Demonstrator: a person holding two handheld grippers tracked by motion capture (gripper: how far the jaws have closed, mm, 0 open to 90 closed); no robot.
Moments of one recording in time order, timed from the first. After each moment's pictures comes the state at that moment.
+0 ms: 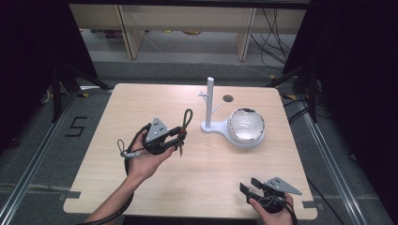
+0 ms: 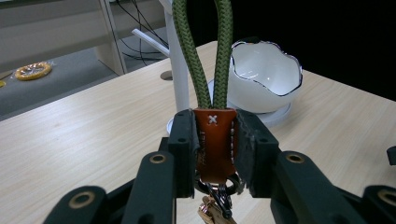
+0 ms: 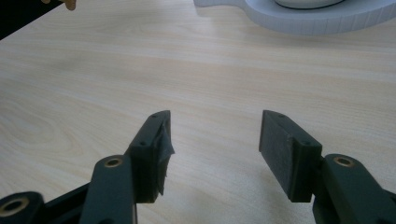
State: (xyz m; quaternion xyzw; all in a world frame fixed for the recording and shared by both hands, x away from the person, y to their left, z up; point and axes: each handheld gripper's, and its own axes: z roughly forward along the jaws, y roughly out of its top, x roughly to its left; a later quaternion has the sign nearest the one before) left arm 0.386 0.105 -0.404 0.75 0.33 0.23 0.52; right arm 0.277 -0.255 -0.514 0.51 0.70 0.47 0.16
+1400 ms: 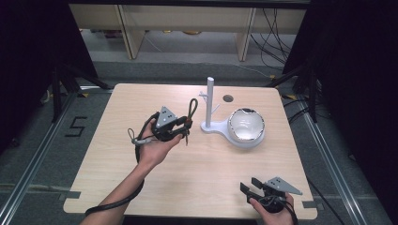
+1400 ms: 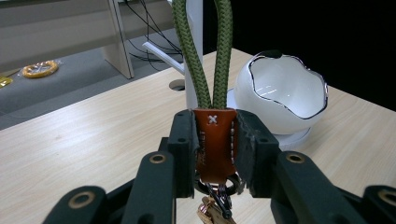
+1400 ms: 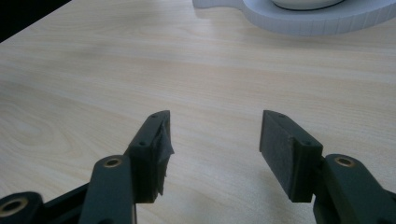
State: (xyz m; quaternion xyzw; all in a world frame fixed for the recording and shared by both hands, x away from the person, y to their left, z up) left arm 0.422 0.086 -0.402 0.74 0.35 0.23 0.53; right arm 0.276 -0.256 -0.513 0.52 0.70 0.47 0.15
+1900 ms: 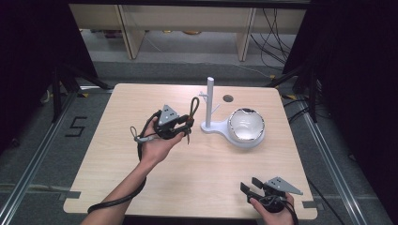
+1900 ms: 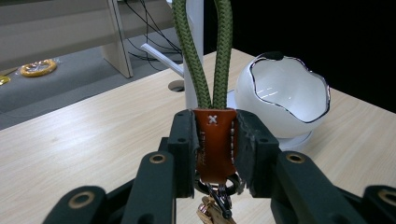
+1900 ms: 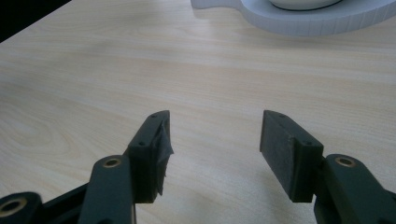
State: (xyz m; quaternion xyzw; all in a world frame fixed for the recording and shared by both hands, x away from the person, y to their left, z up) left arm 0.429 0.081 -0.401 0.74 0.35 0.23 0.53; right arm 0.276 -0.256 -0.514 0.53 0.69 0.47 0.15
